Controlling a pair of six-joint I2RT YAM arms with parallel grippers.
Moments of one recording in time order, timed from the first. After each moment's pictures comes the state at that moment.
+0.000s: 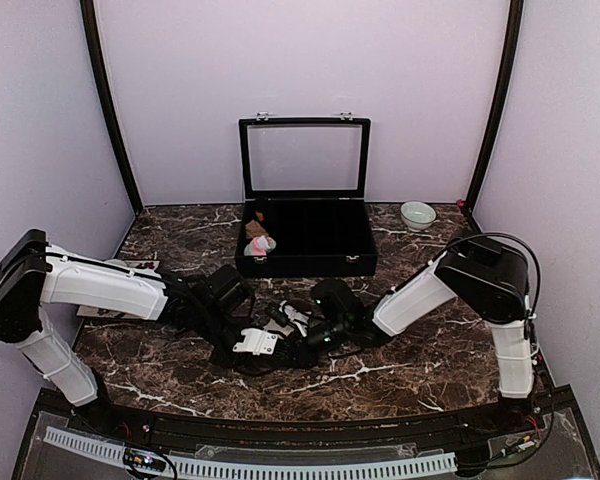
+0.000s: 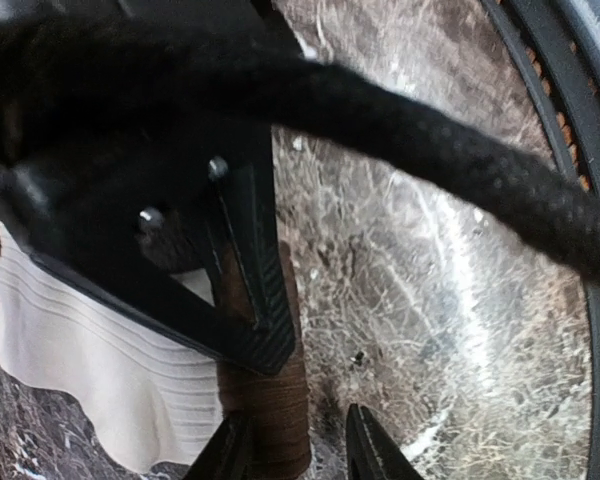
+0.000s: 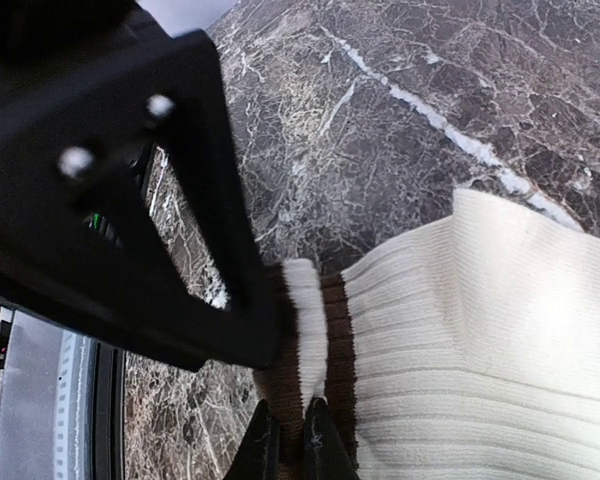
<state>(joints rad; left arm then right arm) -0.94 1.57 0.86 -0.44 0.27 0.85 1.00 2.13 1.00 0.42 -0.69 0.24</state>
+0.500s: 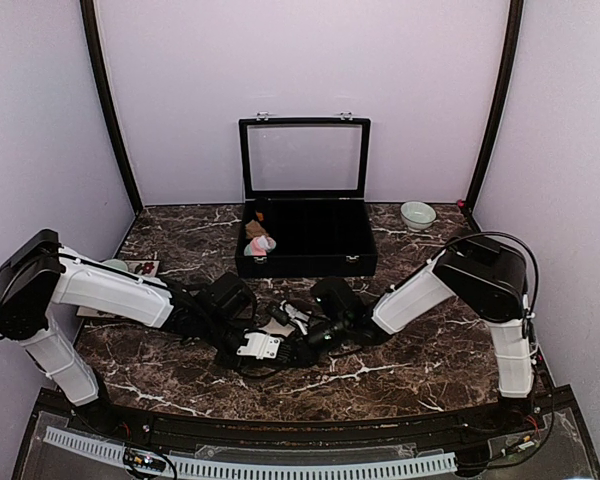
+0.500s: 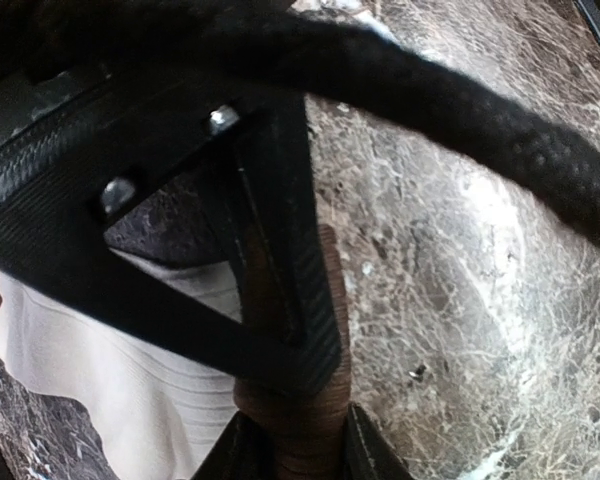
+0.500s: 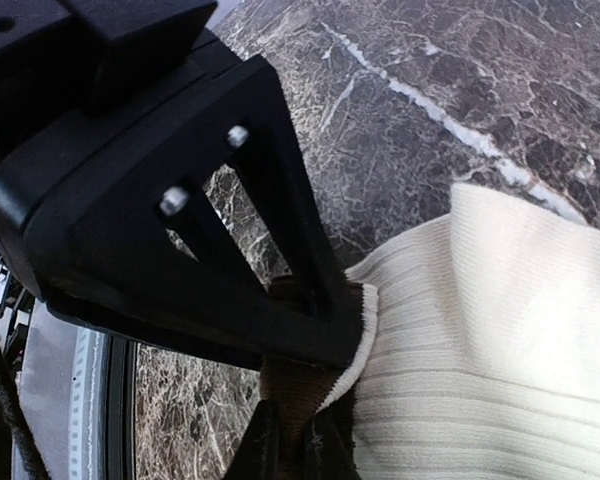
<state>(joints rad) -0.94 1.63 0.80 -0.28 0.17 0.88 0.99 2.14 1.02 0.41 -0.75 0.27</state>
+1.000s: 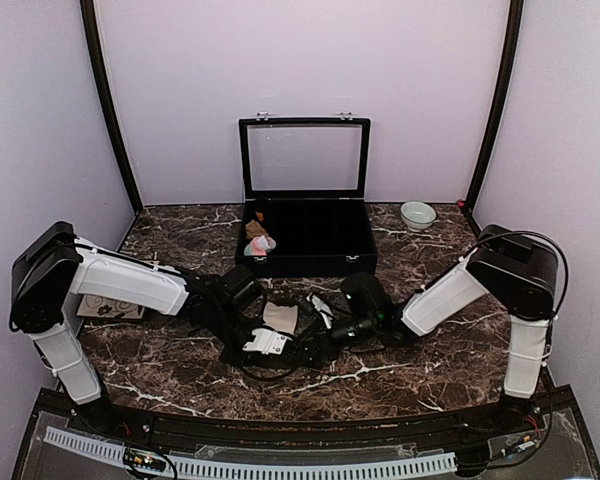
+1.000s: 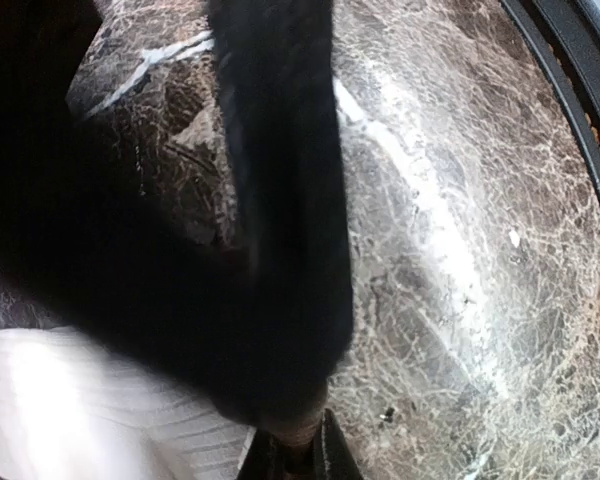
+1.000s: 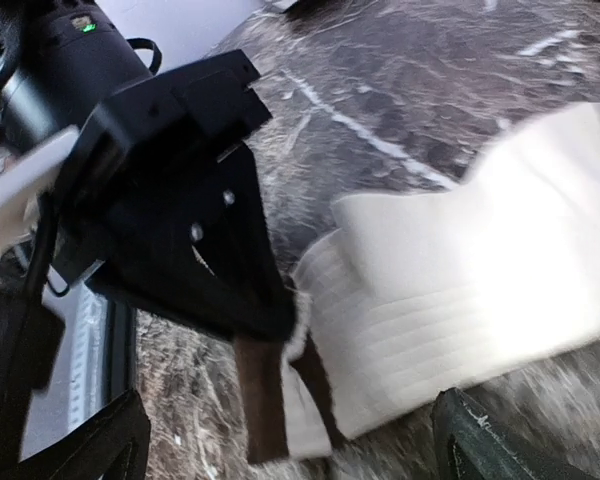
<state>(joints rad) -0.91 1.72 0.91 -0.39 0.30 0.92 0.95 1.98 0.83 0.52 -0.67 0.31</state>
